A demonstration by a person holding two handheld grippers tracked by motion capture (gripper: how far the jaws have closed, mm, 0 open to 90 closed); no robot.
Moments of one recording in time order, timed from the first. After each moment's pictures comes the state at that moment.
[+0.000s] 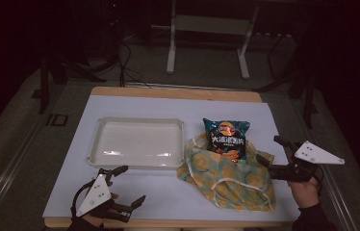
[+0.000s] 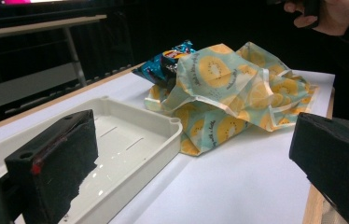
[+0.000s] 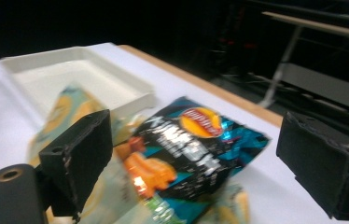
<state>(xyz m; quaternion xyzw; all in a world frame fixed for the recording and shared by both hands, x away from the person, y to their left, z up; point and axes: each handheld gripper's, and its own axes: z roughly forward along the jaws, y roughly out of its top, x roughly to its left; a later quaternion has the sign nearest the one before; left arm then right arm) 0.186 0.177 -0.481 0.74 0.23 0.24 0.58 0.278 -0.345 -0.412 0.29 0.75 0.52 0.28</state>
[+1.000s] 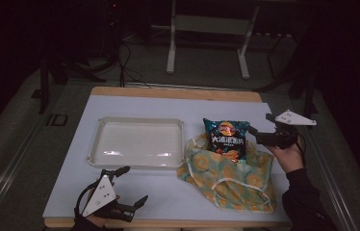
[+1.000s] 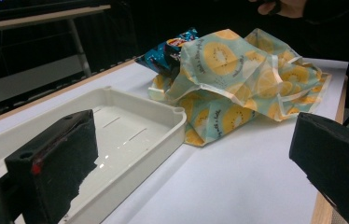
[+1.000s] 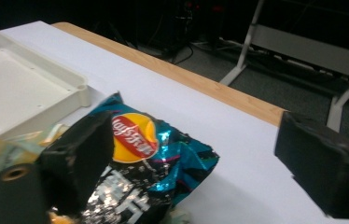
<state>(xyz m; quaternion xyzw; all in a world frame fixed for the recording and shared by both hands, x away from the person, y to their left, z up) 0.188 0.171 -0.488 0.75 0.23 0.25 0.57 0.377 -0.331 -0.417 0.37 0.76 0.46 0.28</state>
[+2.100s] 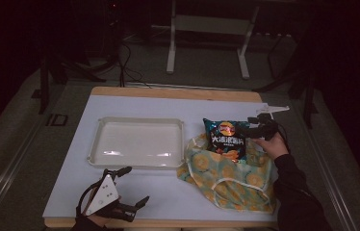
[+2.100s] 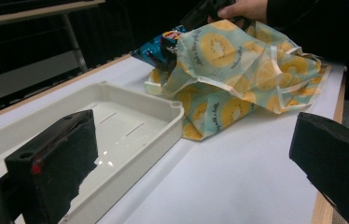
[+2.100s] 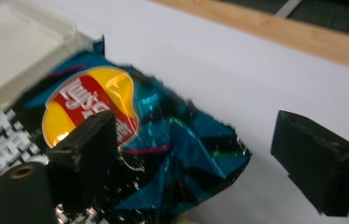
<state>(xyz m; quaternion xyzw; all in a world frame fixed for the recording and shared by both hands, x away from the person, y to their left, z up) 0.191 0.168 -0.491 0.76 0.23 0.24 0.56 0.450 -0.322 -0.472 0.39 0.81 0.42 0.14</state>
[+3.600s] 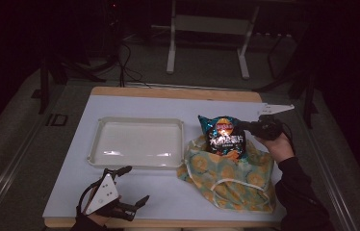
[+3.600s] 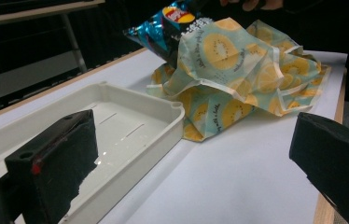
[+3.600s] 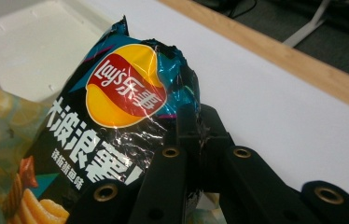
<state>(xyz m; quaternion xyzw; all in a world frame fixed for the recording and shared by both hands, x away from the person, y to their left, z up) 0.193 0.169 -0.491 0.76 0.23 0.24 0.56 0.410 -0.306 -0.421 0.32 0.83 0.42 0.16</state>
